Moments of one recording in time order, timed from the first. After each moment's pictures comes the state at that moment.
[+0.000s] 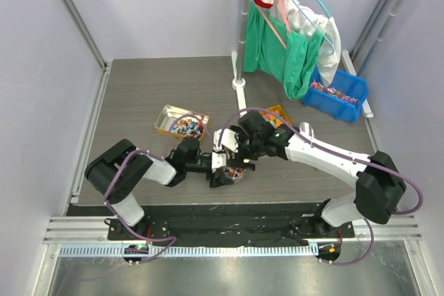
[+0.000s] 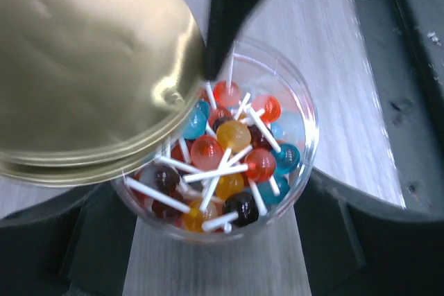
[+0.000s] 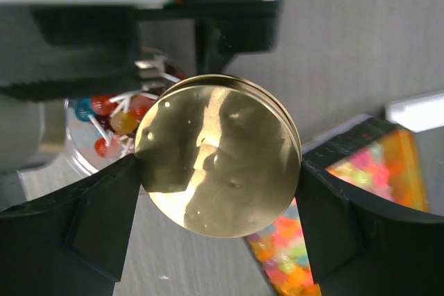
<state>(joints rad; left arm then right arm) -0.72 1.67 0.44 0.82 0.77 0.42 0.82 1.41 1.02 -0.52 -0.18 -0.69</state>
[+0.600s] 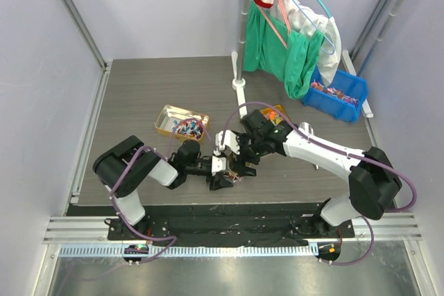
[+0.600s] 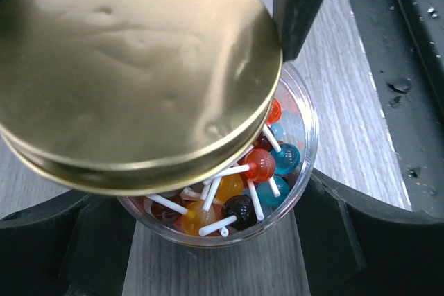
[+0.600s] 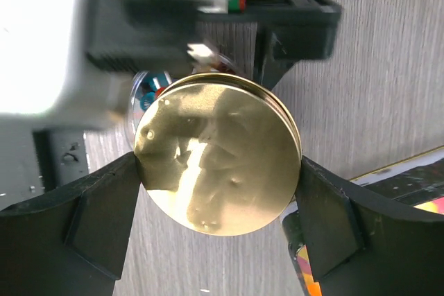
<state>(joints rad) -0.71 1.75 0.41 0.90 0.80 0.47 0.78 1.47 1.02 -0.59 -0.40 -0.68</state>
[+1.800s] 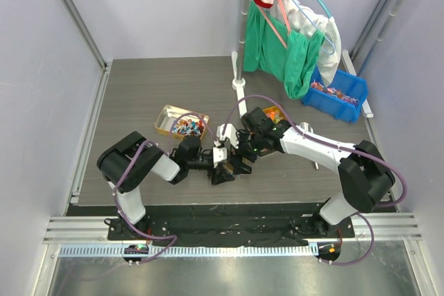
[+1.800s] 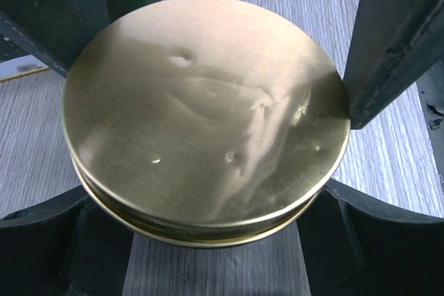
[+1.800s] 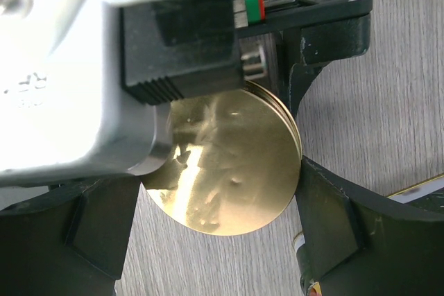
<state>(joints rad) -0.67 1.80 0.47 0.90 0.77 0.37 0.72 1.54 1.00 -0.46 -0.52 -0.55</state>
